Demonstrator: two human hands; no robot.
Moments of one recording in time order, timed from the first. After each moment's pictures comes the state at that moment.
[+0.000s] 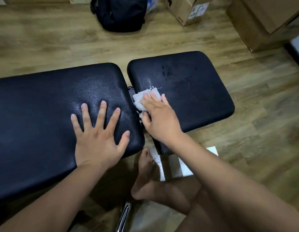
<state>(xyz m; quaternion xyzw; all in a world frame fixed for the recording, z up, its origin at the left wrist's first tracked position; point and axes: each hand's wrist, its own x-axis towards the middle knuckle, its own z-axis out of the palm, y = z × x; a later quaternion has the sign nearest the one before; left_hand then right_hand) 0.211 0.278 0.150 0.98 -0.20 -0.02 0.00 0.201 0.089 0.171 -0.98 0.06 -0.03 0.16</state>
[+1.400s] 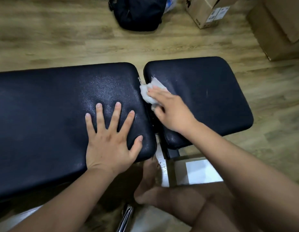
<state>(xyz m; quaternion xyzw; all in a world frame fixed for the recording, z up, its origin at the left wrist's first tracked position) 0.212 0.279 0.151 0.98 -0.20 -0.02 0.01 0.250 0.071 0.166 -0.97 -0.05 0.01 0.25</state>
